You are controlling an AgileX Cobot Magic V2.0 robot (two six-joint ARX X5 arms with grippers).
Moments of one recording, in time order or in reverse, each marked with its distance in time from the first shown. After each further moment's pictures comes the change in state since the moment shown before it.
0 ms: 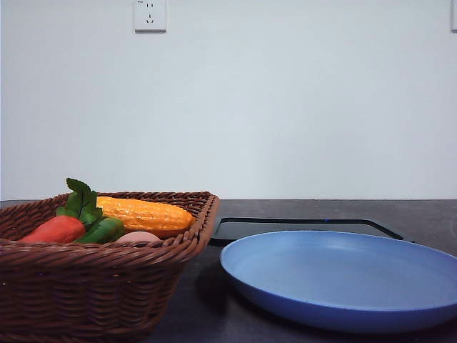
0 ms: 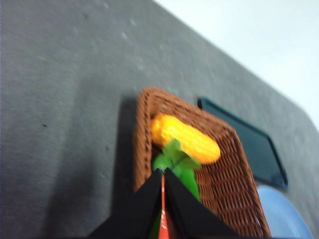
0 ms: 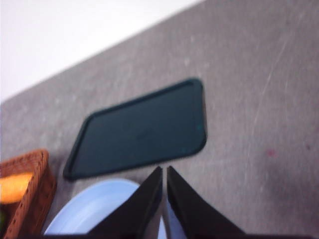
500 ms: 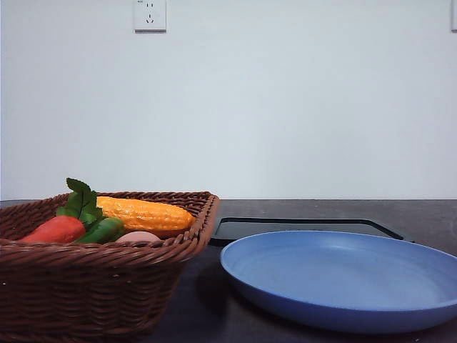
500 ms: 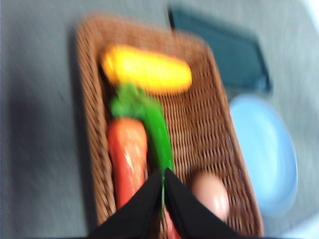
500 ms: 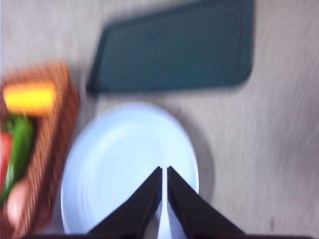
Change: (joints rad) left_arx -0.078 0.409 0.360 -0.368 0.174 0.302; right_arx 0.000 0.457 0.335 -0.371 -0.245 -0.218
